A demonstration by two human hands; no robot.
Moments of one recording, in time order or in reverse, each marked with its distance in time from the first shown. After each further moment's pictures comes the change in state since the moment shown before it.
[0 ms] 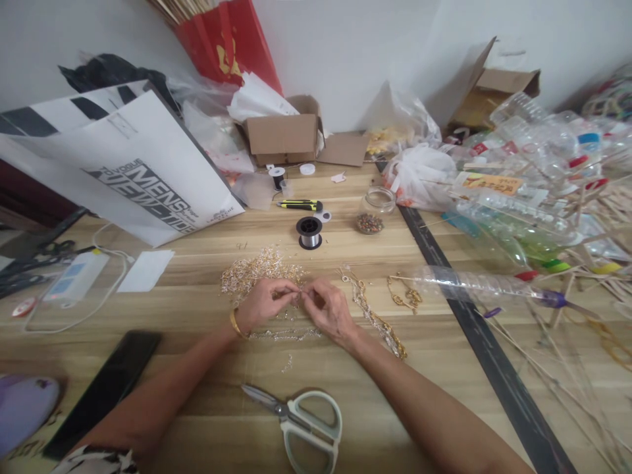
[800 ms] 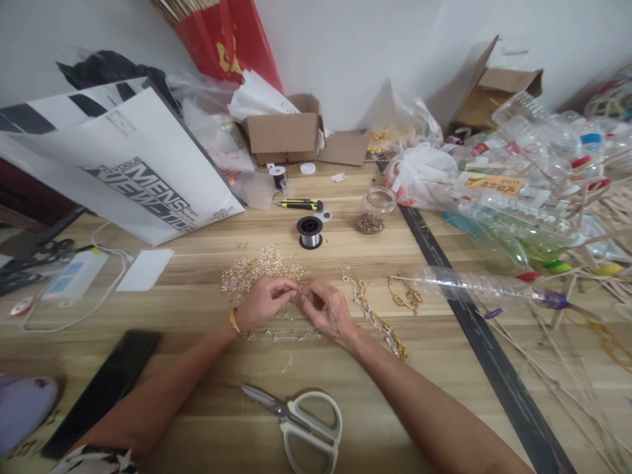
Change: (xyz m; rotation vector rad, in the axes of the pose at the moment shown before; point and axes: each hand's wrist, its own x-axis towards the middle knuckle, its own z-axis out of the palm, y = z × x) left_hand 0.000 -0.005 0.001 0.023 0.059 0.022; right_hand 0.000 -0.002 -0.001 0.040 -0.071 0.021
